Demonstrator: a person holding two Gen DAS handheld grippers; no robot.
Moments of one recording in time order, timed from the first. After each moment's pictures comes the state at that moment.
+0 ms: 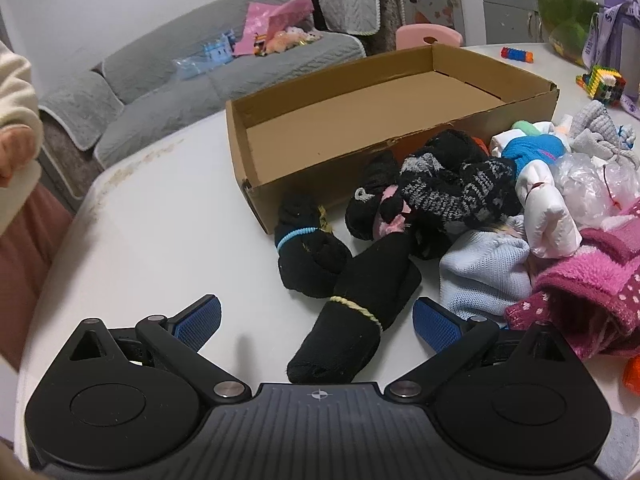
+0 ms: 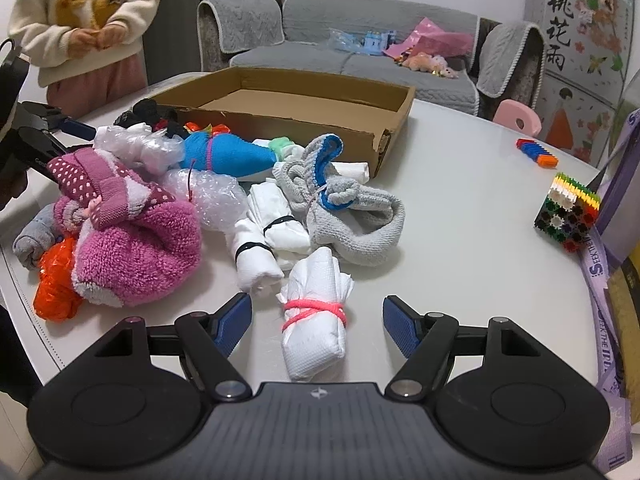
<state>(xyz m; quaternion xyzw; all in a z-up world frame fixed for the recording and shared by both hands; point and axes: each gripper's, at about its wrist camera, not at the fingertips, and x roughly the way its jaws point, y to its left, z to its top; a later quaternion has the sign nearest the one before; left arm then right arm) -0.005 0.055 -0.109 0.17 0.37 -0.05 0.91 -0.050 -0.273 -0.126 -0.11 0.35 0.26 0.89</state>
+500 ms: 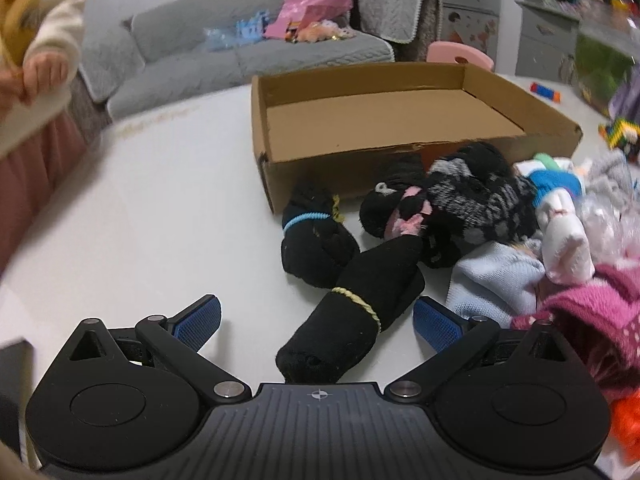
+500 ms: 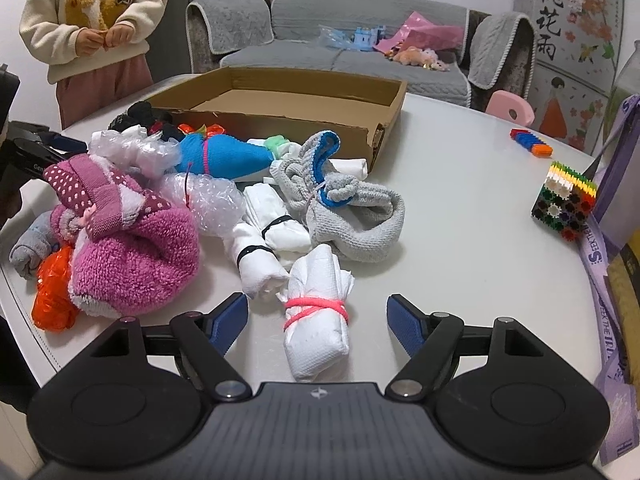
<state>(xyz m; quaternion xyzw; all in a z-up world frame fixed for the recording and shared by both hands) 0.000 0.074 -0.114 0.06 0.39 -0.03 0.92 -0.053 -0.272 -0.126 -0.10 0.36 0.25 0.90</state>
